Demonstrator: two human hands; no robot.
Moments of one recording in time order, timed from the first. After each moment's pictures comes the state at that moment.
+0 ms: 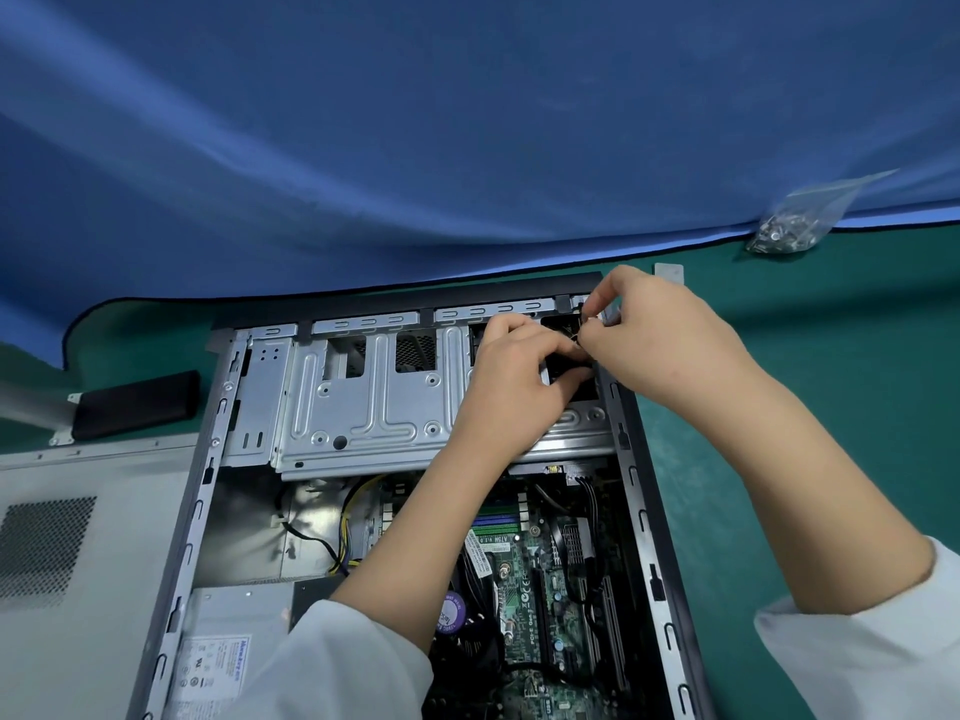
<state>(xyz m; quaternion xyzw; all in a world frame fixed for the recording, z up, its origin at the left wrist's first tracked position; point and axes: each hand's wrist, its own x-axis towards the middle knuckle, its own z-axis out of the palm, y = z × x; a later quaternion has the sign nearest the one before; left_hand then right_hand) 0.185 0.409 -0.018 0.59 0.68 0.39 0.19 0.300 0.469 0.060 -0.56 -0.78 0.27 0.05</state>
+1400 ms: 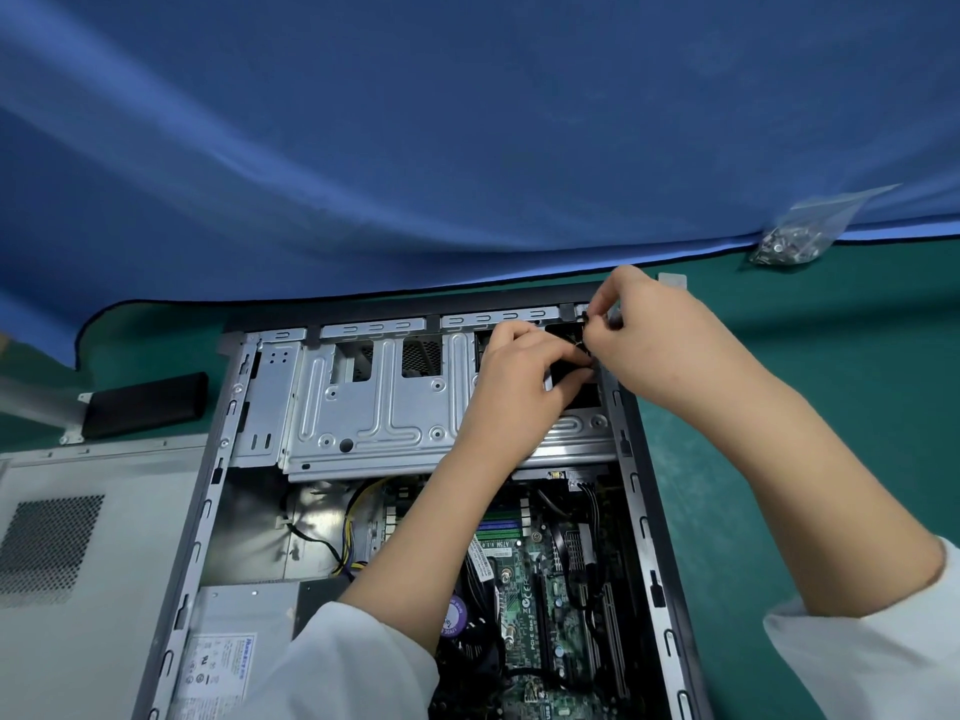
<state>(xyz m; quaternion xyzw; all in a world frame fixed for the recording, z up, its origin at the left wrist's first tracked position) 0.184 0.411 -0.020 0.60 0.68 0.38 0.19 0.298 0.473 0.061 -0.53 -0.80 0.26 0.07</state>
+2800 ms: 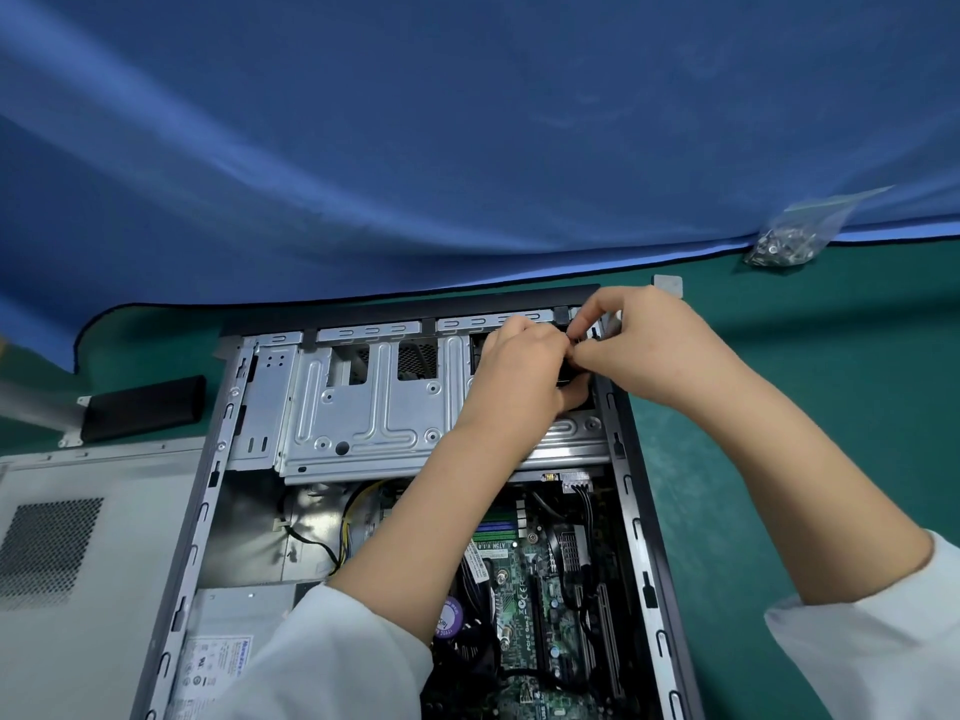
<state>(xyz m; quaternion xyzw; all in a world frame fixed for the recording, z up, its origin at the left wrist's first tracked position) 0.190 0.420 0.007 0.66 0.71 0.19 0.15 0.302 0.478 0.058 -0.54 -0.76 0.34 0.06</state>
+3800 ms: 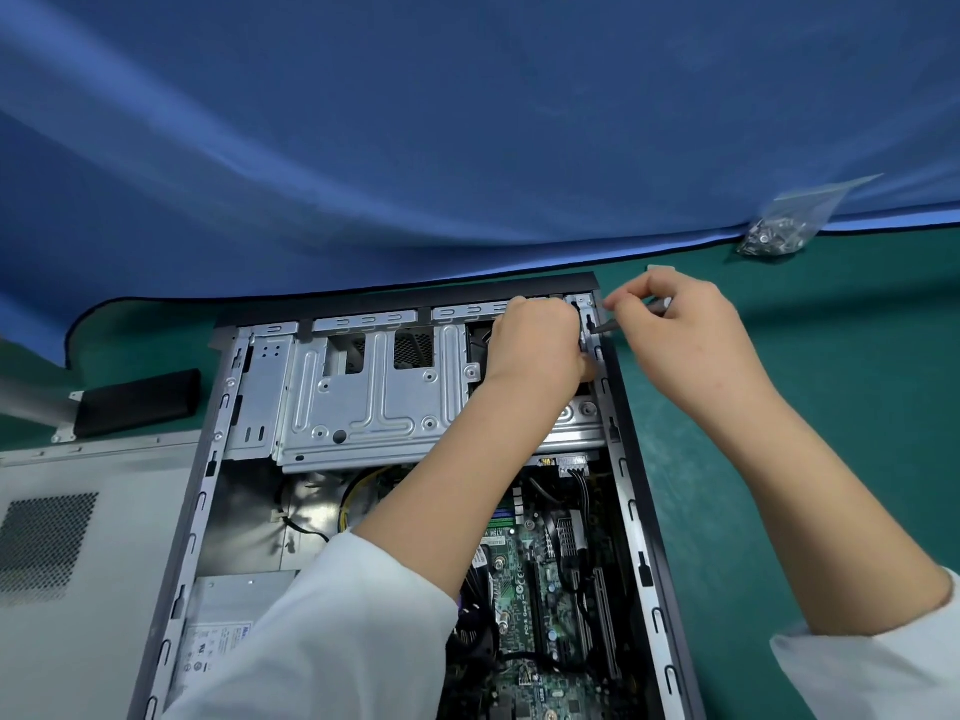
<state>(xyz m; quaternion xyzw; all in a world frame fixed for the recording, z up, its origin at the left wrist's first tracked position) 0.207 0.443 0.026 0.60 0.78 0.08 0.17 0.324 0.465 0.053 -0.60 -0.68 0.37 0.22</state>
